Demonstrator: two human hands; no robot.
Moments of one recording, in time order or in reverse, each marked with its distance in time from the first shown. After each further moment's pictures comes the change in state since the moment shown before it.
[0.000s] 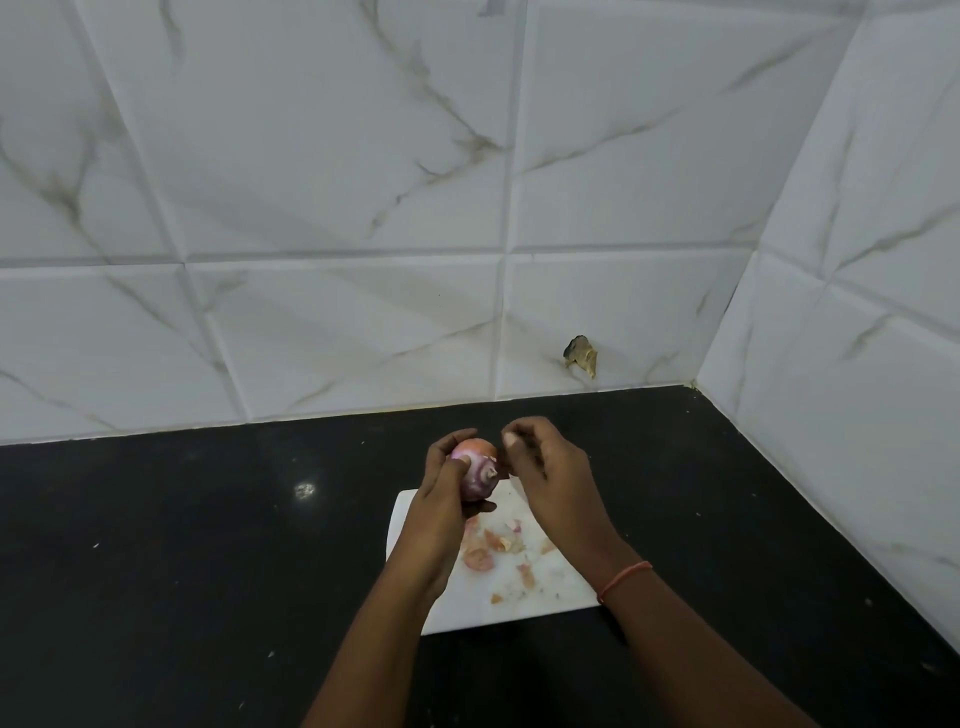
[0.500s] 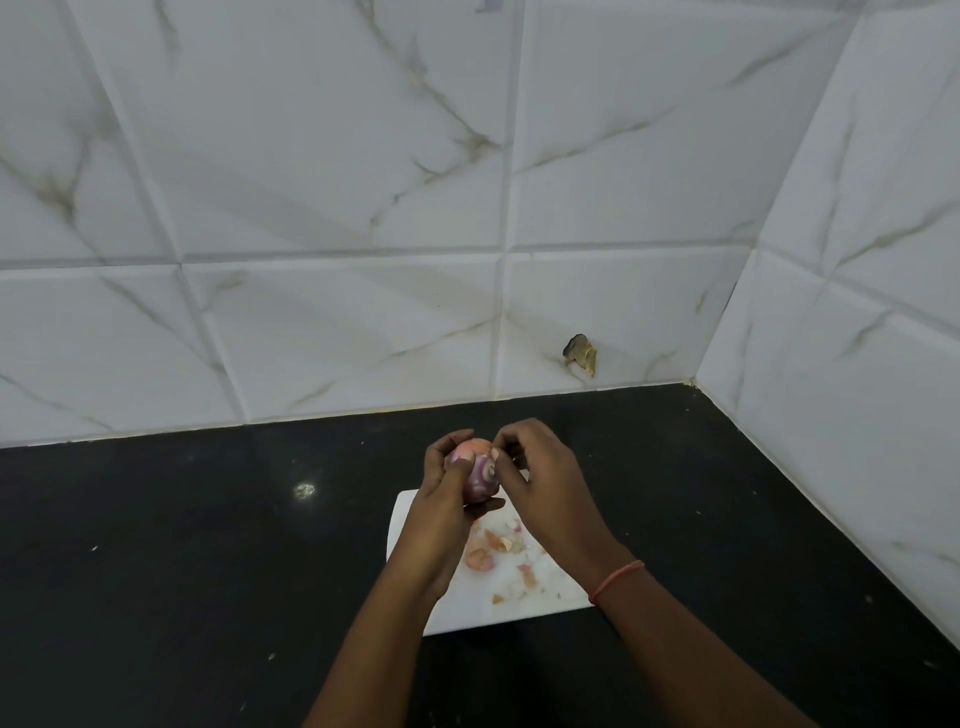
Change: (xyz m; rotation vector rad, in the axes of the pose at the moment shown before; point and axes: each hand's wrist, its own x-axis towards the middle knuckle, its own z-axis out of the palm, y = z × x) left_hand 0.001 -0.003 0.000 -0.157 -0.030 -0.036; right_hand 0.000 -0.001 0.007 -0.188 -0.012 -0.107
